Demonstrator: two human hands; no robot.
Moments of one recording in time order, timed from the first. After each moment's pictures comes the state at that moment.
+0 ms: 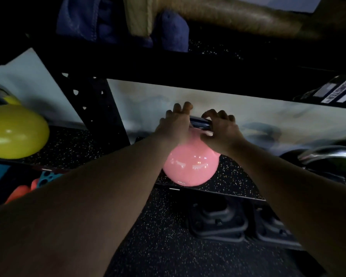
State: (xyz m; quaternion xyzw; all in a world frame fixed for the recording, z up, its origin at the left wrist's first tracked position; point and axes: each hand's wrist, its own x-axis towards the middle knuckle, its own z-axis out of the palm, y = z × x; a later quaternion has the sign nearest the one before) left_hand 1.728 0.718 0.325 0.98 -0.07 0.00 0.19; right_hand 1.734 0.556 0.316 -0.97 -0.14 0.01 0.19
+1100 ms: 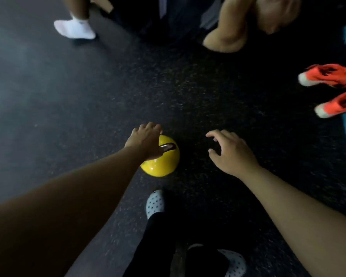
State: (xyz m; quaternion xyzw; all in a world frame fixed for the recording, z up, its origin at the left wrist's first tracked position) left_hand 0.778 0.928 0.119 0.67 0.68 -0.15 0.25; right_hand 1.038 0.942 0.126 -0.54 -0.78 0.31 0.02
